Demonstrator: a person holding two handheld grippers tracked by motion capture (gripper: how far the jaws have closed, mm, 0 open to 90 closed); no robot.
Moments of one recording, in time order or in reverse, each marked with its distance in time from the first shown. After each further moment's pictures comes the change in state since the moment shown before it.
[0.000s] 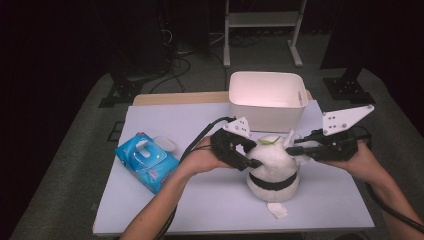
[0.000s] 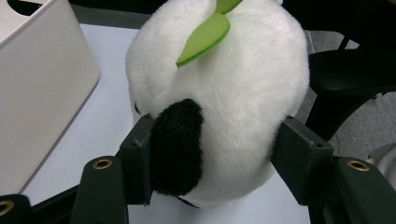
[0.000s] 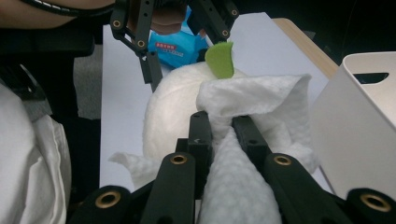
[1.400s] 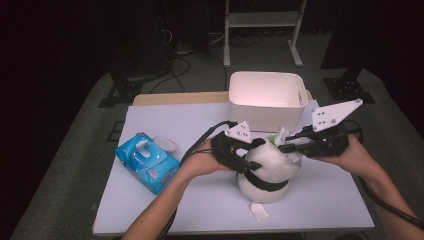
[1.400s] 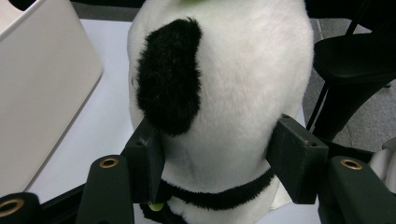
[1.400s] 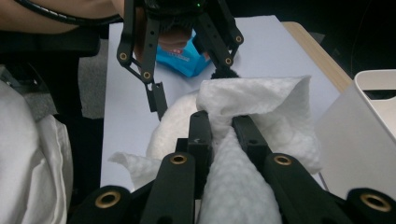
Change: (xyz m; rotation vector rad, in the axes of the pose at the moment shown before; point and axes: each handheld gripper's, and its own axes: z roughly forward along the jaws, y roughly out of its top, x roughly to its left) left arm -0.003 -0.006 0.005 0.022 0.023 0.030; right arm 0.000 0.020 0.012 0.021 0.029 -0.035
